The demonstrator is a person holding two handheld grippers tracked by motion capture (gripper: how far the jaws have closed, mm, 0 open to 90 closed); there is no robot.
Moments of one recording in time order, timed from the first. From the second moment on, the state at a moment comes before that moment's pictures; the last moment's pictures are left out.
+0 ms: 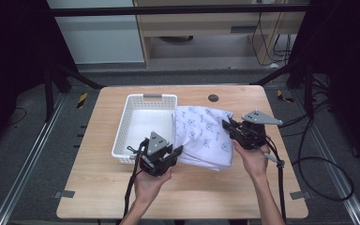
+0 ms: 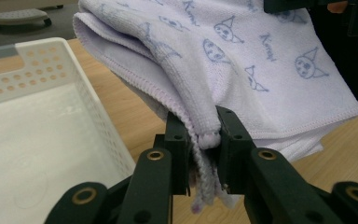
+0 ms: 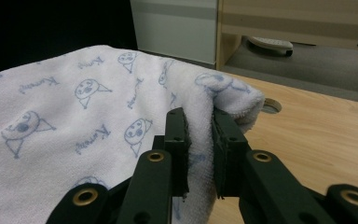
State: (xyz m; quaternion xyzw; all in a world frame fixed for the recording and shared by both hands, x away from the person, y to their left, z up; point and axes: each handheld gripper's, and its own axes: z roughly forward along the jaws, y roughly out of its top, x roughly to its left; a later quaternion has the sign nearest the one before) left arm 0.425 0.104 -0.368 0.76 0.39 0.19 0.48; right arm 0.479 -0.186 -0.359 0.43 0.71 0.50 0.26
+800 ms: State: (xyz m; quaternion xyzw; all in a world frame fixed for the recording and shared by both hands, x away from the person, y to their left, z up) left arm 0.431 0.160 -0.354 0.74 0.41 0.21 0.49; right arm 0.494 -0.129 -0.333 0.41 0.71 0.51 0.26
